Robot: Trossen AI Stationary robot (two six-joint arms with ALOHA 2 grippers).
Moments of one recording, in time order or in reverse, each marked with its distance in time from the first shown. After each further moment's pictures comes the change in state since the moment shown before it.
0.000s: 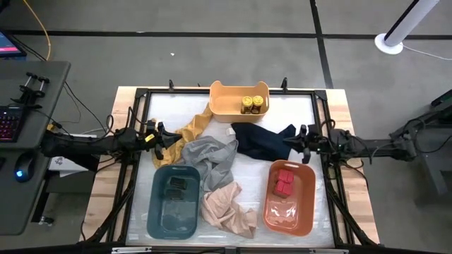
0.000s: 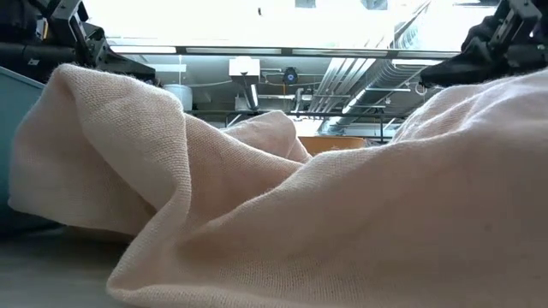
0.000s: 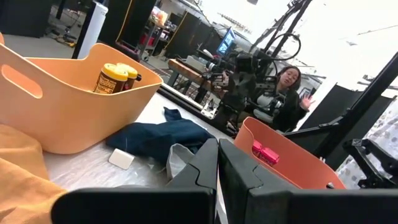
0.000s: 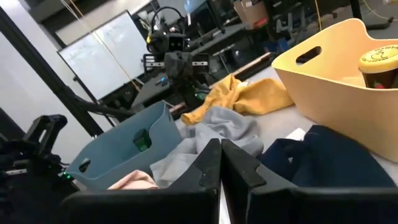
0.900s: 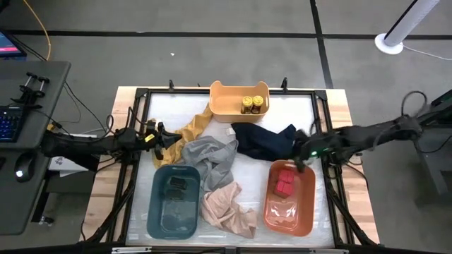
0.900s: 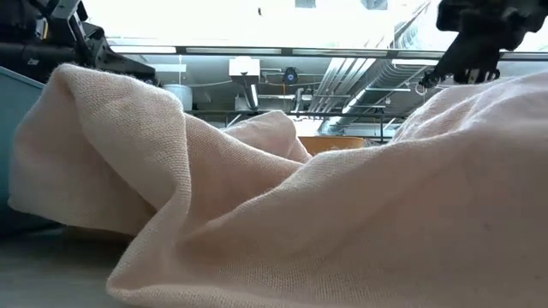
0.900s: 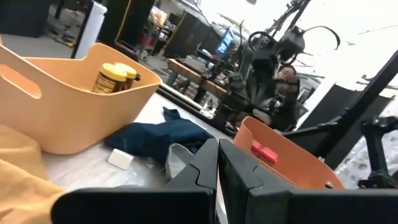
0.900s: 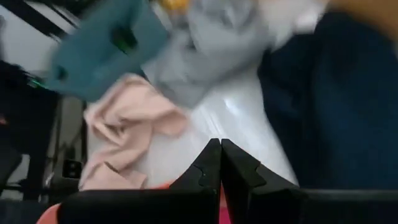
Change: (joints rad) left arm 0.000 -0.001 0.000 0.001 0.005 -0.001; right arm 0.233 0.534 0.516 -0.573 0.028 0.250
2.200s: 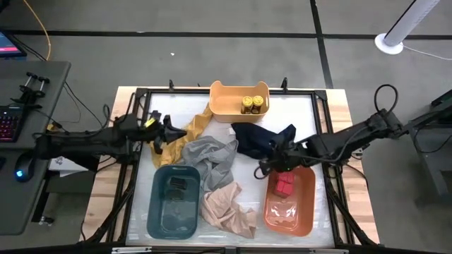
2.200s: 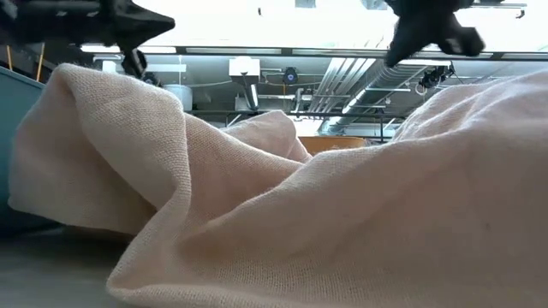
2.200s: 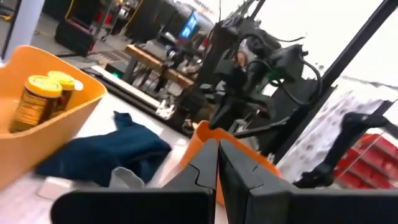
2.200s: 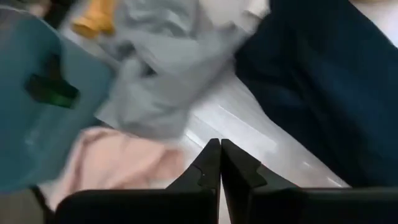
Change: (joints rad) left arm 0.149 0.272 0.294 -0.016 0.327 -0.050; right arm 0.121 0.602 0.507 -0.290 0.258 0.512
